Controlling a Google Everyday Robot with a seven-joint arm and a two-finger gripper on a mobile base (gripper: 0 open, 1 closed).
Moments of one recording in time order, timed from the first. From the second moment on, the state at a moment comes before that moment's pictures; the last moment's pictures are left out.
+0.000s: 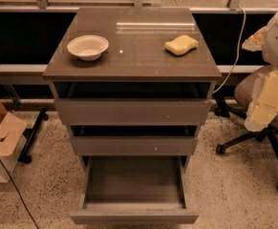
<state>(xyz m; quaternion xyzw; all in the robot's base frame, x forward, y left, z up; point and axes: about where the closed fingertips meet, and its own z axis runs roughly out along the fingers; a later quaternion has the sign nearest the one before) 0.438 -0.216 0.978 -0.60 0.78 -0.04 0.16</state>
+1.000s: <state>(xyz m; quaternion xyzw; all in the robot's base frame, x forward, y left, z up) 0.495 -0.211 0.978 -0.57 0.79 -0.01 0.23</state>
